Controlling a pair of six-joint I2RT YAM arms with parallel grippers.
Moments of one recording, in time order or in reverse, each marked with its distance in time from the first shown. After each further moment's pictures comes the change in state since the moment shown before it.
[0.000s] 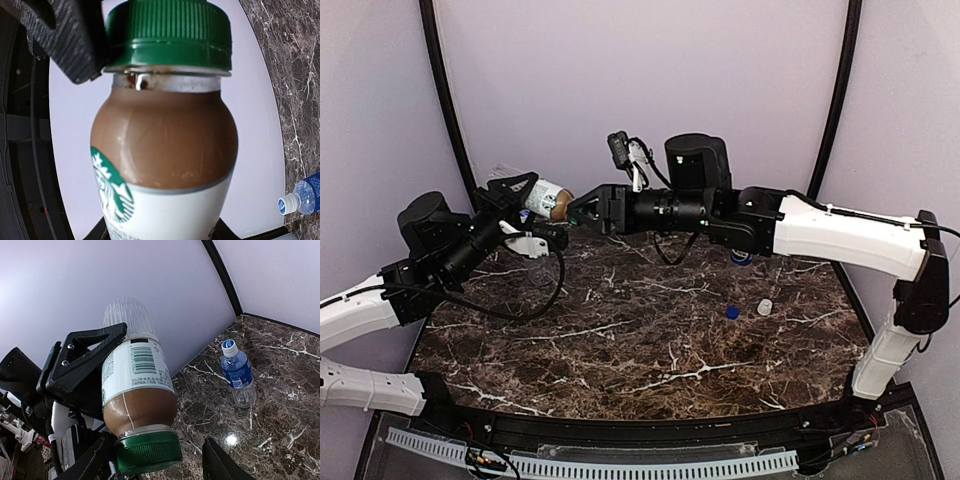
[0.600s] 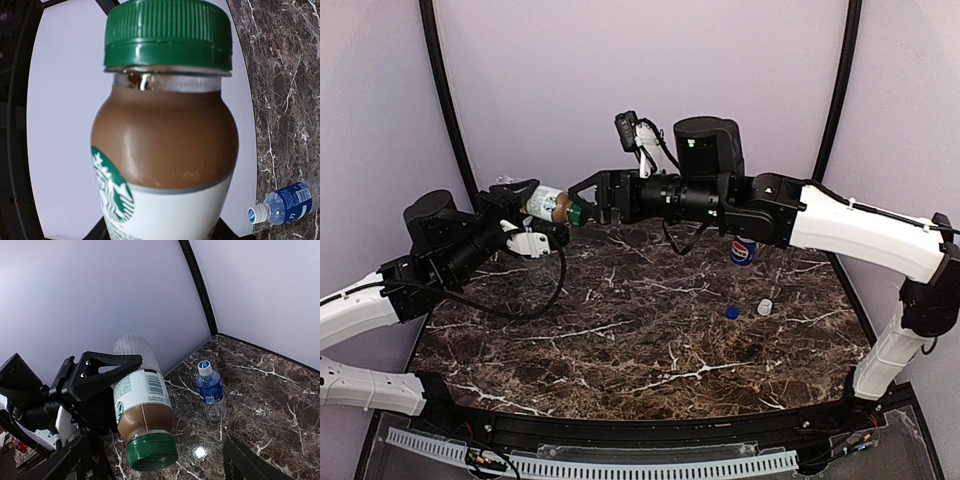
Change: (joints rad) left arm 0.003 0.008 0.032 -0.109 -0.018 -0.206; right arm 0.040 -0.057 0.069 -0.109 0.178 -0.128
